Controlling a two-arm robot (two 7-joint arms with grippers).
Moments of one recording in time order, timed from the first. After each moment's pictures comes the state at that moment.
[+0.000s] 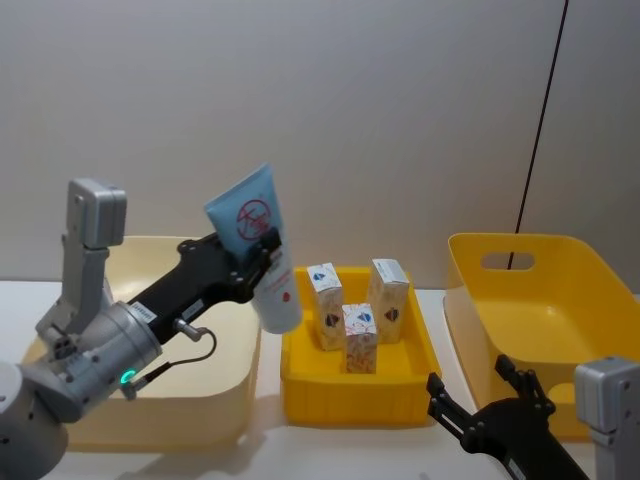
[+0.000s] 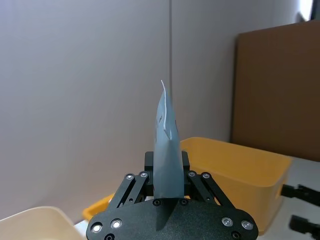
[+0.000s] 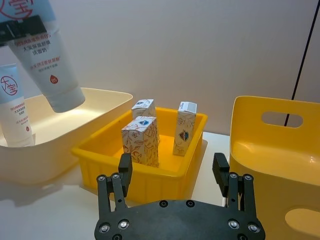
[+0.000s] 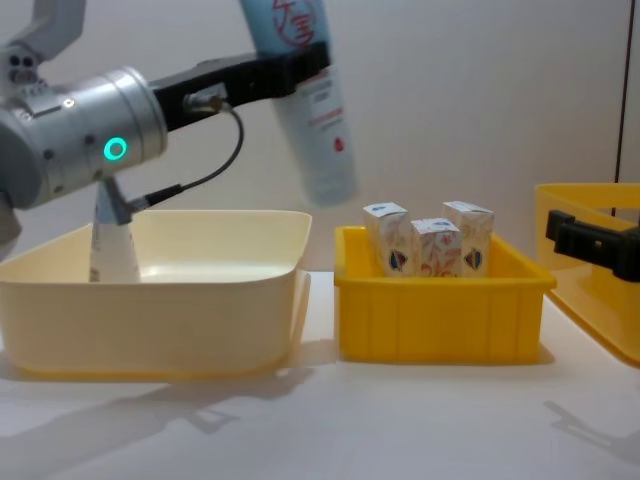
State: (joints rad) left arm -0.56 0.24 0.35 -1.31 -0.55 -0.06 -0.57; right arm -0.01 0.34 -0.23 -1.77 0.29 0.03 0.07
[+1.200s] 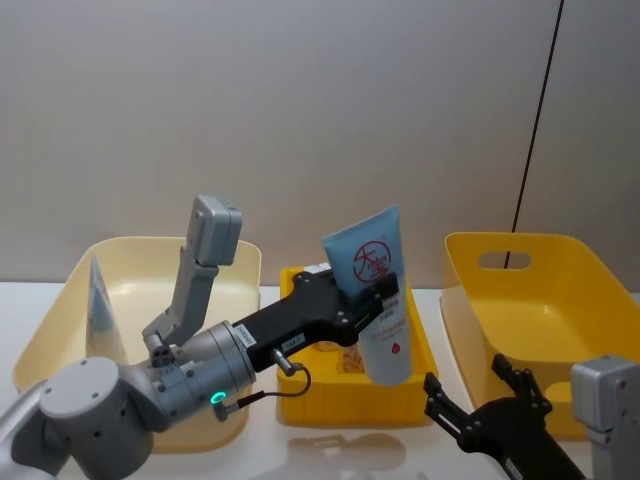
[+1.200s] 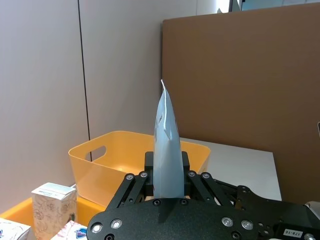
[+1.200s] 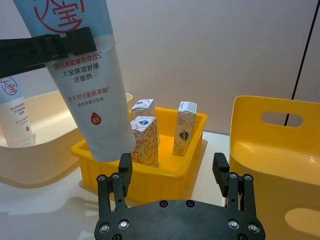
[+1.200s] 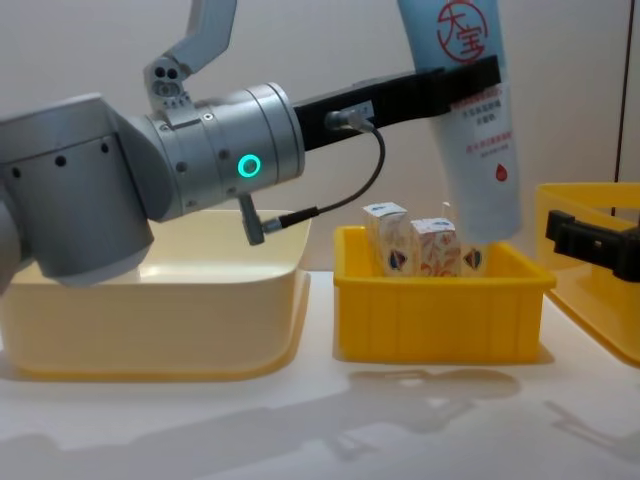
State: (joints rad) left arm -0.64 0.16 0.50 -1.22 -0.60 -0.02 -0.73; right arm -0.01 0.34 -0.23 -1.77 0.29 0.03 0.07
